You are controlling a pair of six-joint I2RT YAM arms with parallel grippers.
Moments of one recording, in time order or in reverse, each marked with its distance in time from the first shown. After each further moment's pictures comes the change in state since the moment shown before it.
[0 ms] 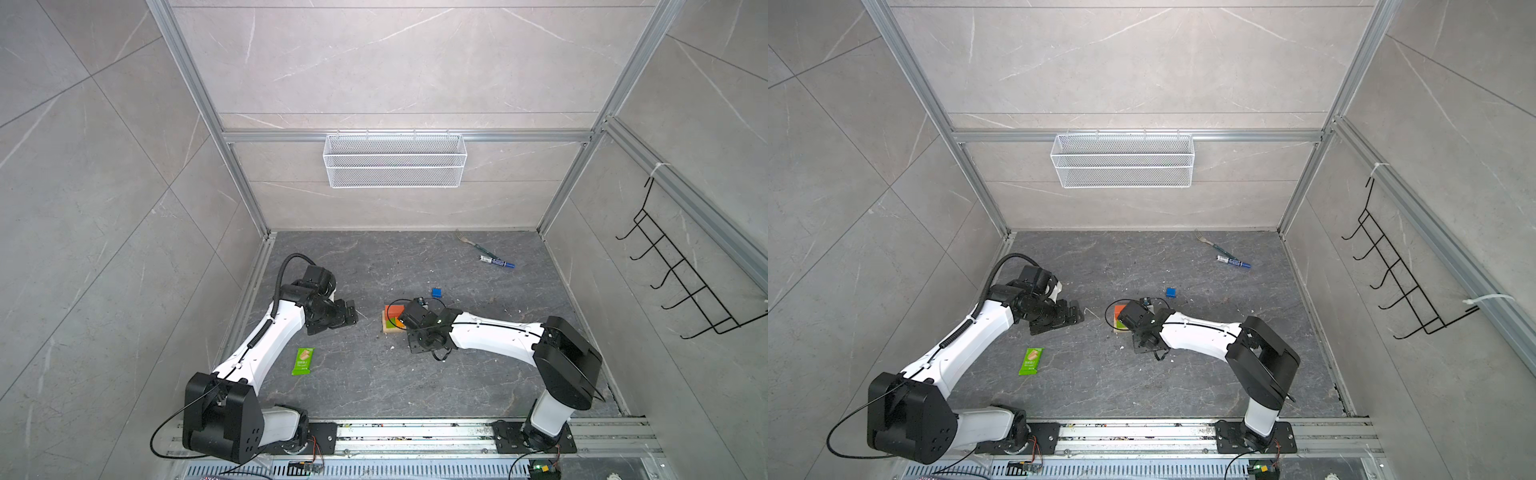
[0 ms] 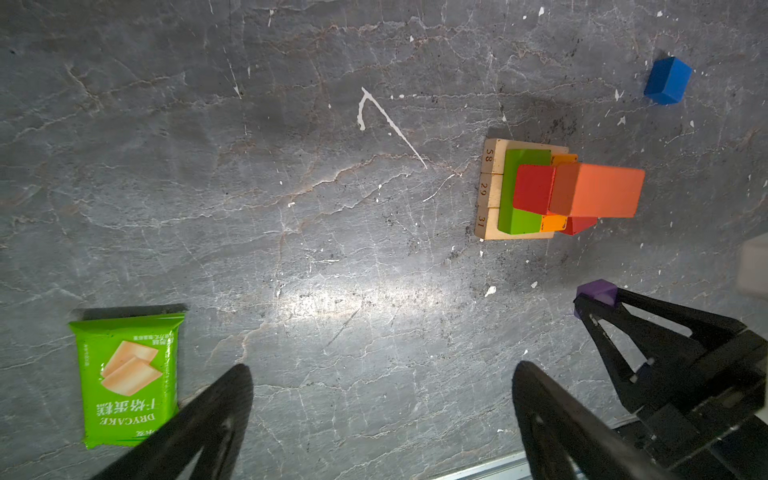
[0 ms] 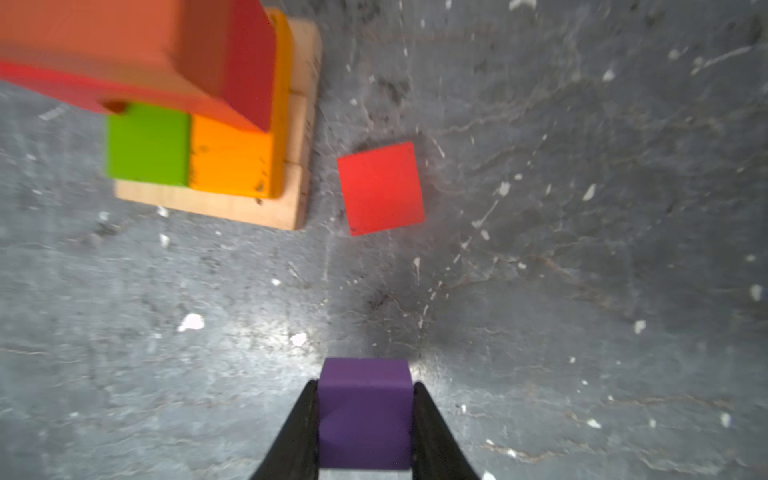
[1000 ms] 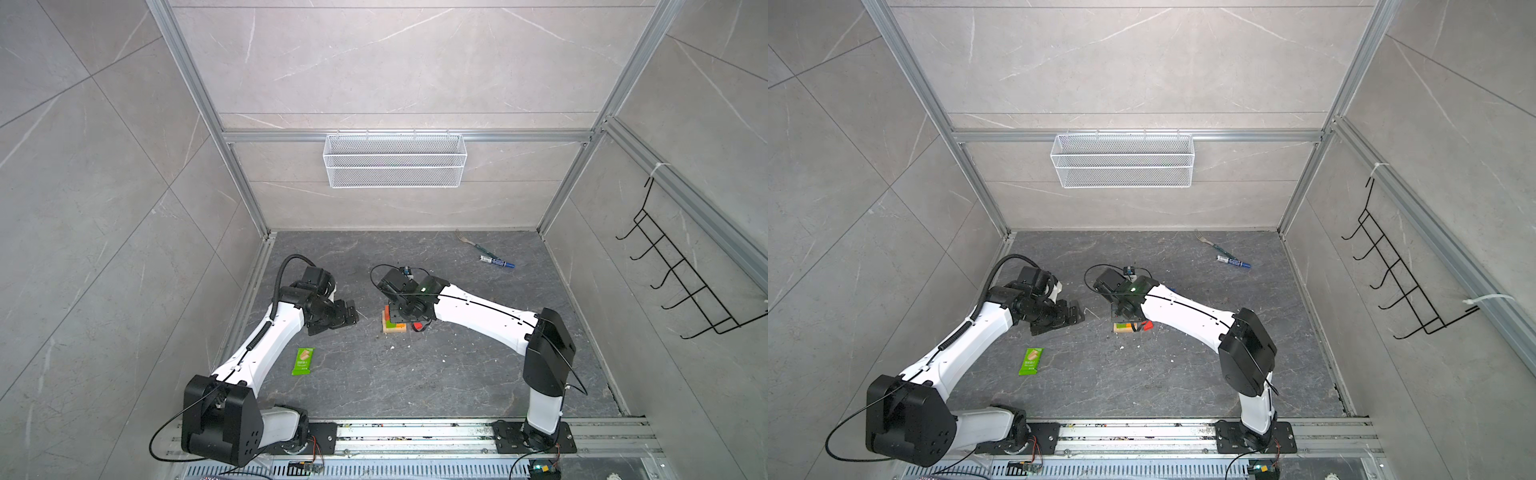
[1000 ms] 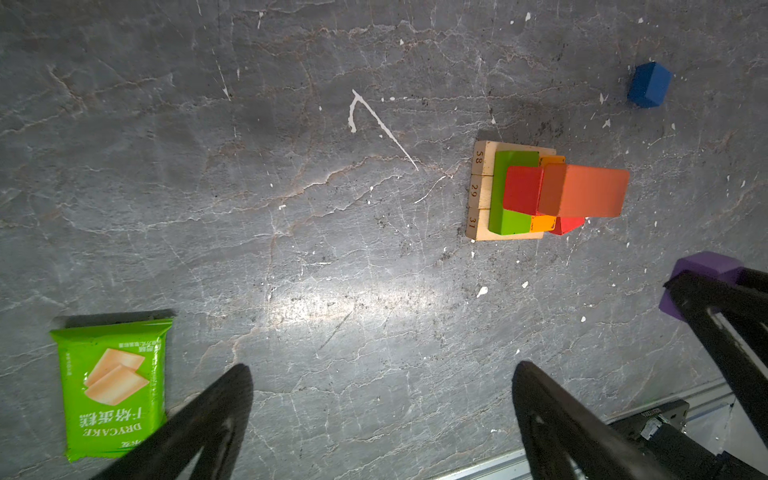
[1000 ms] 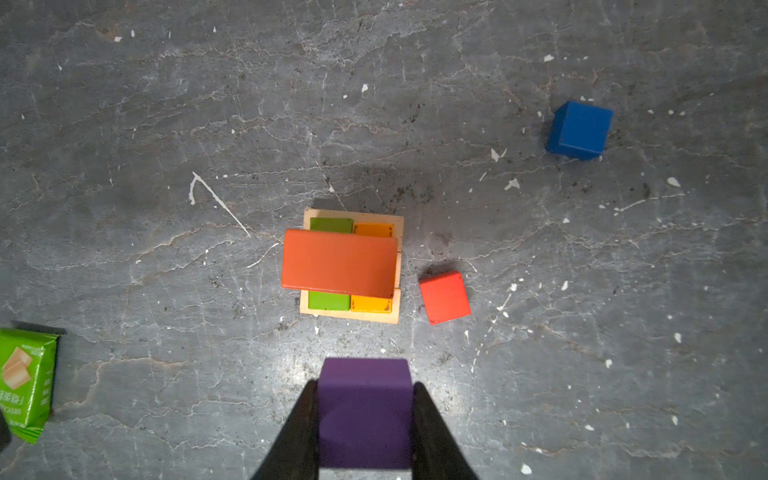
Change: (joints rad) left arm 0.007 -0.013 -0.018 0.025 0.025 -0.002; right arm 0.000 0.163 0.506 -0.270 0.055 0.074
